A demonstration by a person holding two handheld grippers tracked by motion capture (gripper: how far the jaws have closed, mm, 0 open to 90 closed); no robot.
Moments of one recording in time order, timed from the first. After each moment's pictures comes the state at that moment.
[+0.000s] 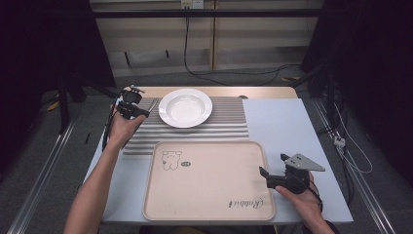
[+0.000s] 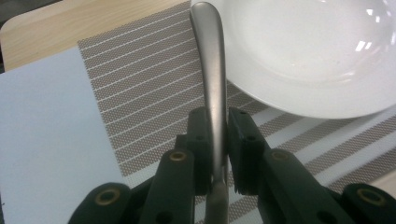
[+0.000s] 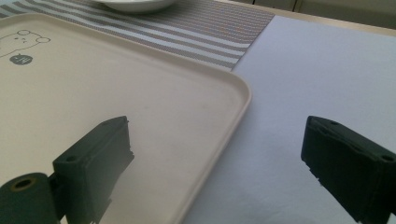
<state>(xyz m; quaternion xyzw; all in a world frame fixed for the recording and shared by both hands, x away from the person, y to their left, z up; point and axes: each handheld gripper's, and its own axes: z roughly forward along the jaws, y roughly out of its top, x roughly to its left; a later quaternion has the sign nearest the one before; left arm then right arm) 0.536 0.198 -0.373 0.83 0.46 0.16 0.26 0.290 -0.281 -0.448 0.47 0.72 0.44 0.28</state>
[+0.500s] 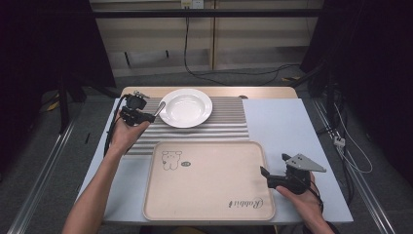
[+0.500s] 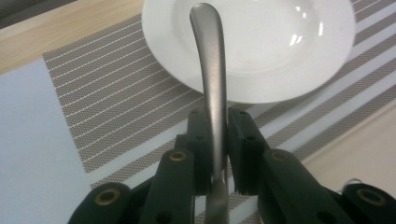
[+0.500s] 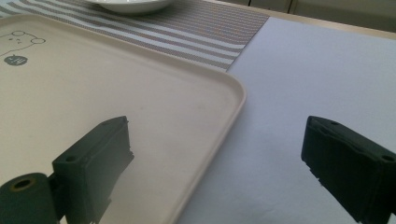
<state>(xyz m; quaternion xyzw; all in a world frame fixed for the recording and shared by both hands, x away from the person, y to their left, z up) 0.501 0.181 -0.364 0.84 0.43 0.15 0.29 0.288 -0.282 -0.447 0.47 0.71 0.43 0.29</state>
